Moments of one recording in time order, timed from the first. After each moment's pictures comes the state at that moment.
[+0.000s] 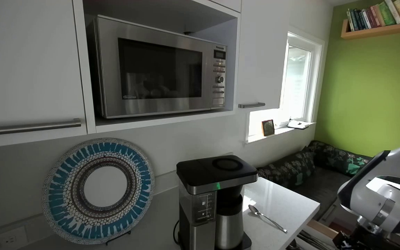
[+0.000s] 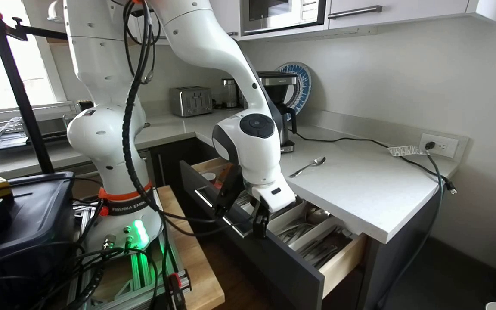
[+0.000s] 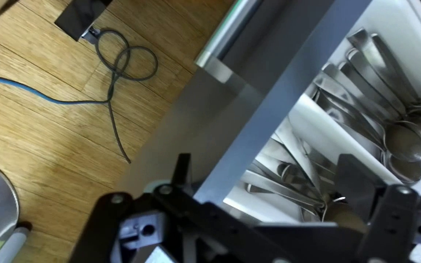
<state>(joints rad) -0.38 0.05 -0.27 -2.72 0.82 2.68 -0.66</state>
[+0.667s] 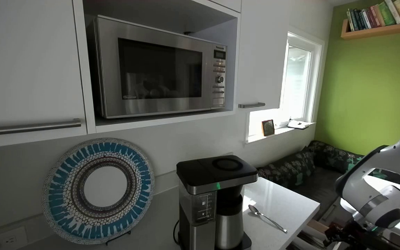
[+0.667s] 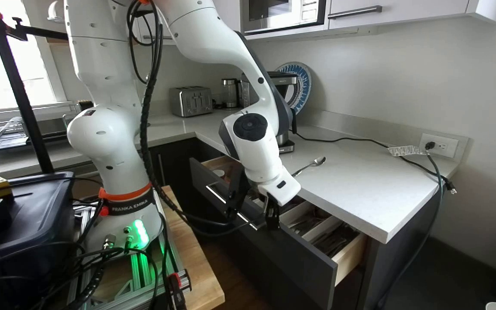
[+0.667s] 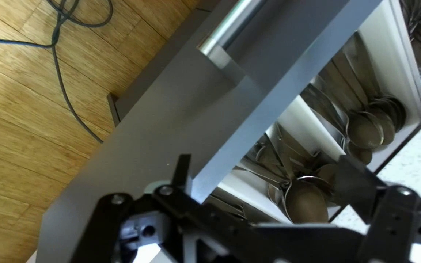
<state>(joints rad) -0.38 0.06 -0.21 -2.68 1.18 2.68 -1.03</state>
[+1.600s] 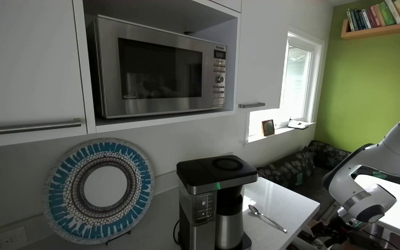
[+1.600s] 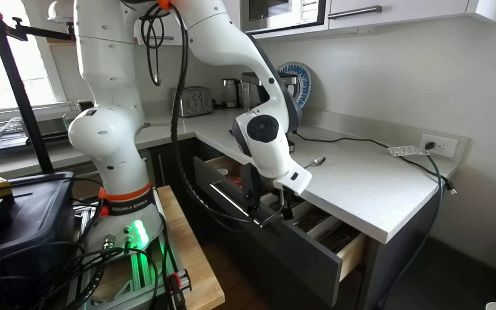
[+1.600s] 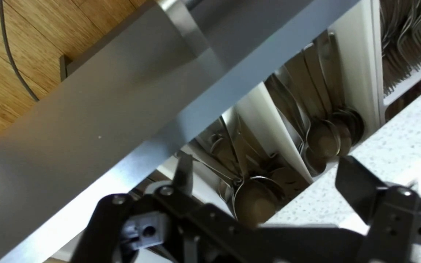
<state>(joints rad) -0.35 0.13 -0.15 -2.59 1.31 2.65 -1.25</state>
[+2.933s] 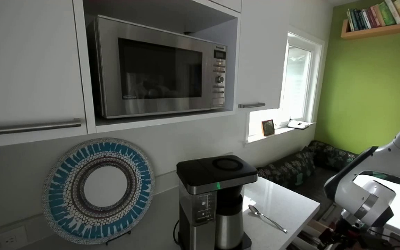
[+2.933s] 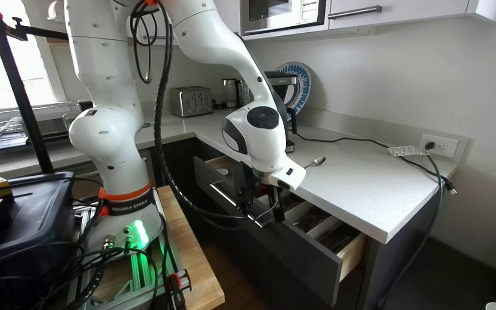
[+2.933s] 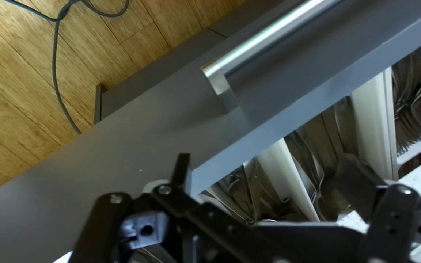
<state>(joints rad) -0.34 0.06 -0.17 -2.68 0.98 2.69 -1.05</state>
